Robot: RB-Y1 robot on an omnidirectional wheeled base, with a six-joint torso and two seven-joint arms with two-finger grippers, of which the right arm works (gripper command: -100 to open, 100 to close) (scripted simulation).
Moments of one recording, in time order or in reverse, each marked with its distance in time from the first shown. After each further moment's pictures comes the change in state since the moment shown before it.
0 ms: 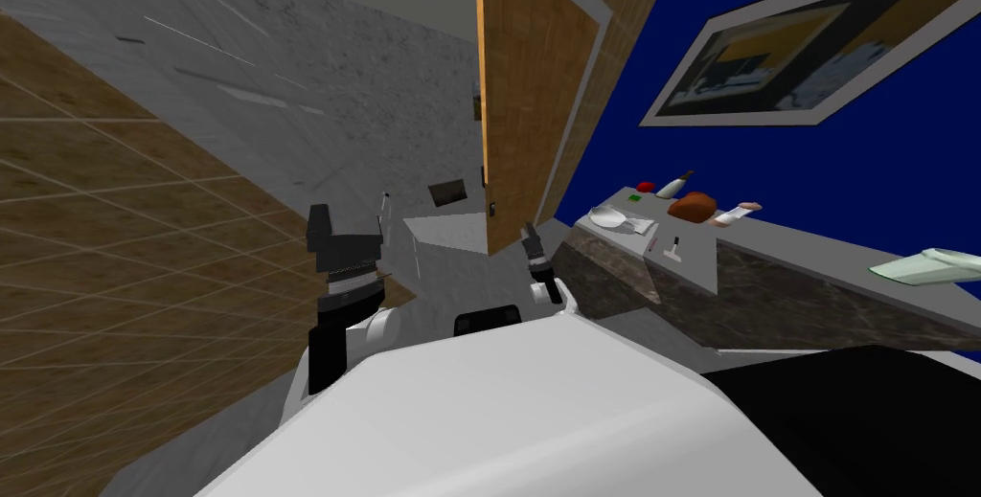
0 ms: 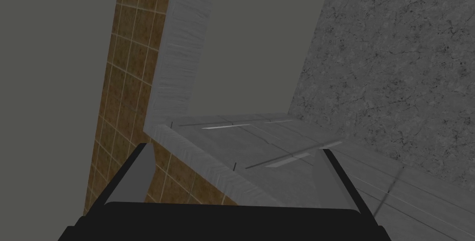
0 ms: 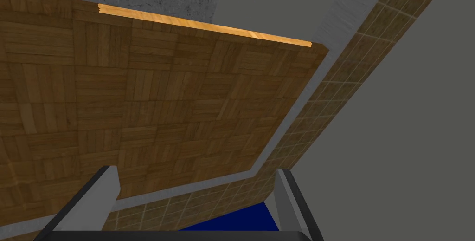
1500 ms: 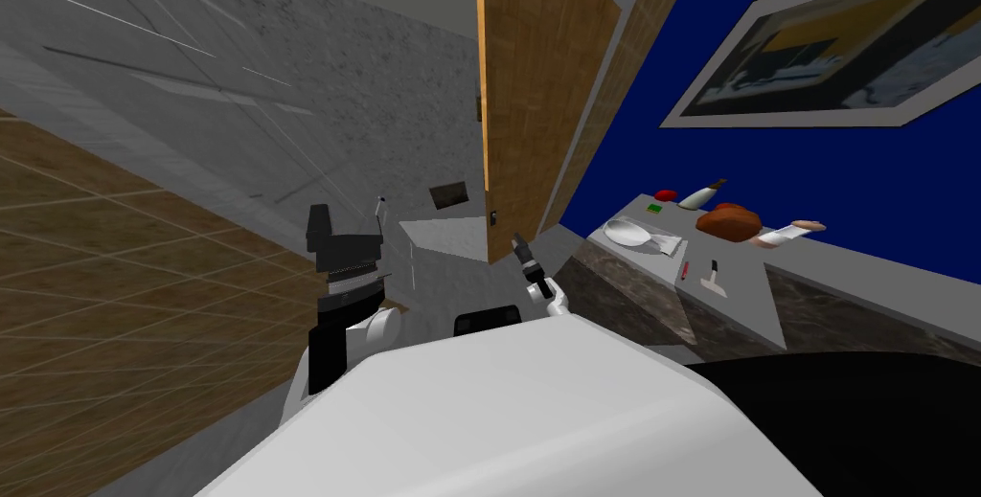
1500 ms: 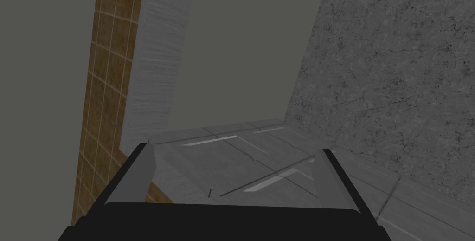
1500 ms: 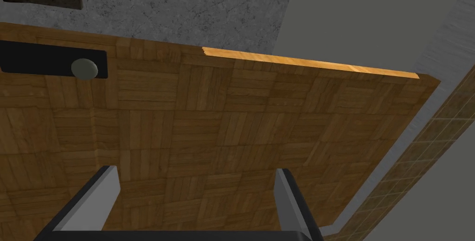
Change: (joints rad) arm -0.185 -0.033 -0.001 0.440 0.087 -0.072 -0.121
